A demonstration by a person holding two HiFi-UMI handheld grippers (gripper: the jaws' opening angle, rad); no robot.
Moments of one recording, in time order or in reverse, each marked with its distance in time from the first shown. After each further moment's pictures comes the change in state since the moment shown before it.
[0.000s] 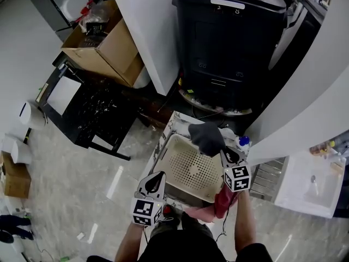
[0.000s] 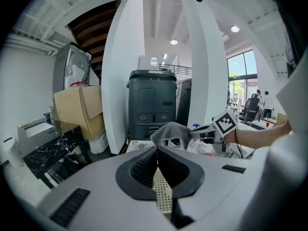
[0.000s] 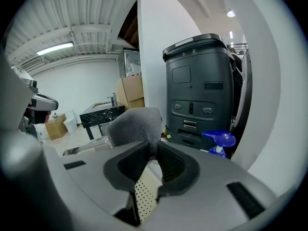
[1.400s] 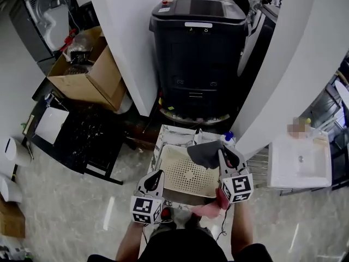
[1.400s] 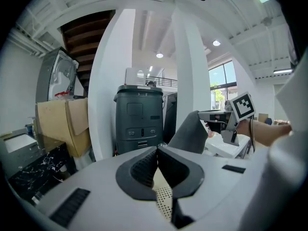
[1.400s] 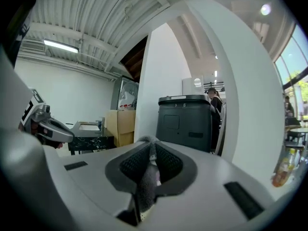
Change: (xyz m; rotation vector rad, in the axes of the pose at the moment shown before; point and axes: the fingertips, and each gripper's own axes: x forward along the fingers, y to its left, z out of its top) left arm -0.027 0.011 0.046 0.076 -0.143 -0.194; right arm -0.132 0.064 0.132 -0.101 -0.357 -0.255
